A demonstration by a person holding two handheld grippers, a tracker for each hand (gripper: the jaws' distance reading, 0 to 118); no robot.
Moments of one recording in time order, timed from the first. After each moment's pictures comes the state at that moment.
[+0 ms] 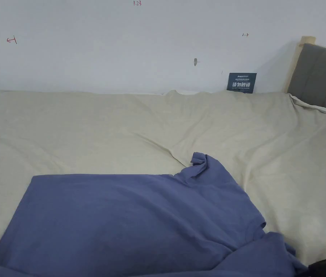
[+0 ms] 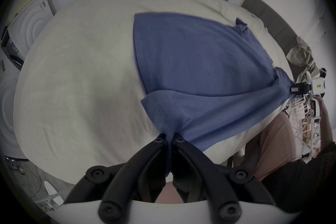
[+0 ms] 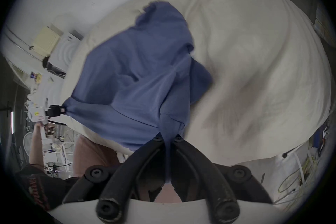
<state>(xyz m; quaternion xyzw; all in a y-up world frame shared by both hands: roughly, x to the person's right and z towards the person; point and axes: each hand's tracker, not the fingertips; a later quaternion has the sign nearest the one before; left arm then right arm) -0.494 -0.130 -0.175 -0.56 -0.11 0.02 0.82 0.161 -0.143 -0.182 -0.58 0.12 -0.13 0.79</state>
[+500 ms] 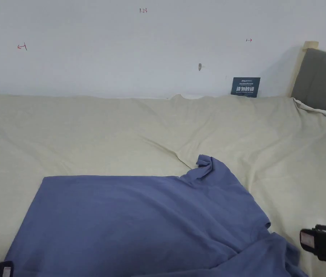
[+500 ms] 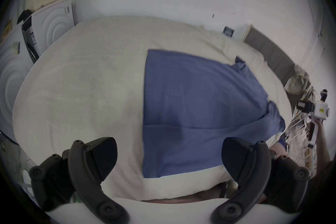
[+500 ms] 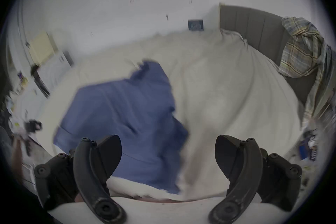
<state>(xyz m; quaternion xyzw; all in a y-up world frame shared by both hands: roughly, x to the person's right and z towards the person) -0.484 -0.084 -0.137 -0.41 -0.07 0.09 0.90 0.128 -0.059 -0.134 -0.35 0.03 -0.10 0.93</state>
